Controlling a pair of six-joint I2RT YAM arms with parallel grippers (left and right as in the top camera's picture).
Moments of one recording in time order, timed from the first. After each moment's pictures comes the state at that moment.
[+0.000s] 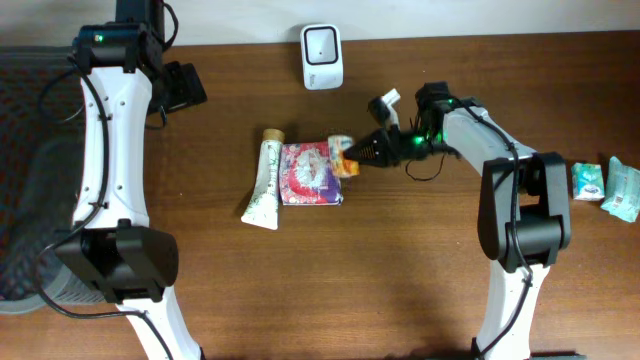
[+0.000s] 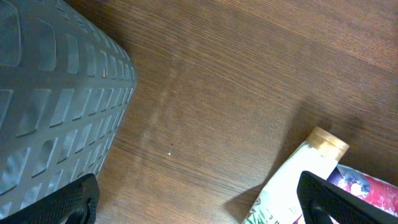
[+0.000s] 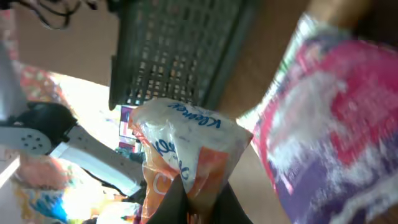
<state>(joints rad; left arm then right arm) 0.00 2.09 2.29 -1.45 -0.18 -0.36 0.11 2.21 1.57 -0.87 -1.48 -0.29</state>
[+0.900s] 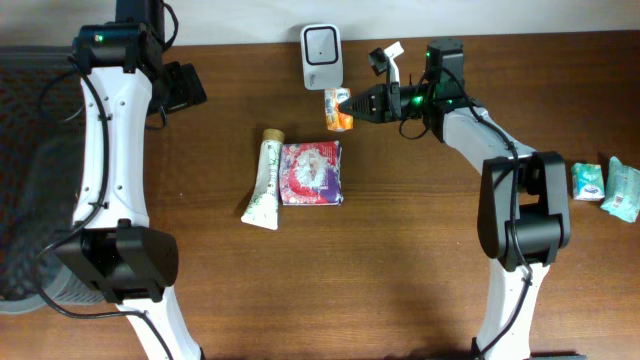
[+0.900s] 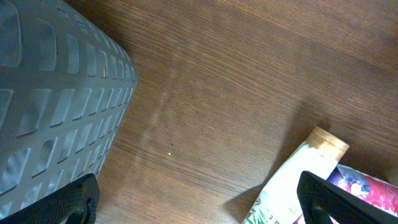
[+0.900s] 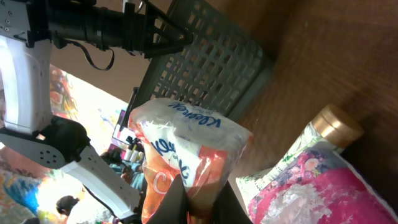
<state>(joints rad) 0.00 2.09 2.29 -1.45 -0.18 -0.36 0.10 2.21 1.57 0.13 -1.54 0.52</state>
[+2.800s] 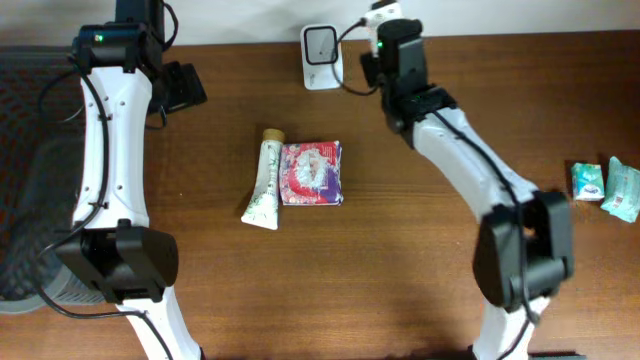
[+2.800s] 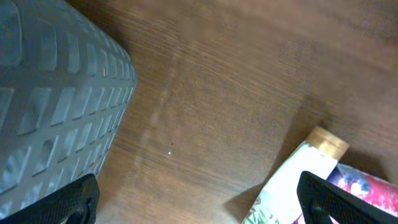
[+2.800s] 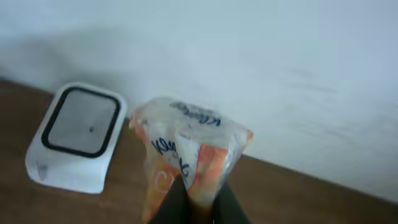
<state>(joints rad) 0.00 2.08 2.29 -1.46 -0.18 -0.36 0.33 2.01 1.62 -0.02 0.32 -0.24</state>
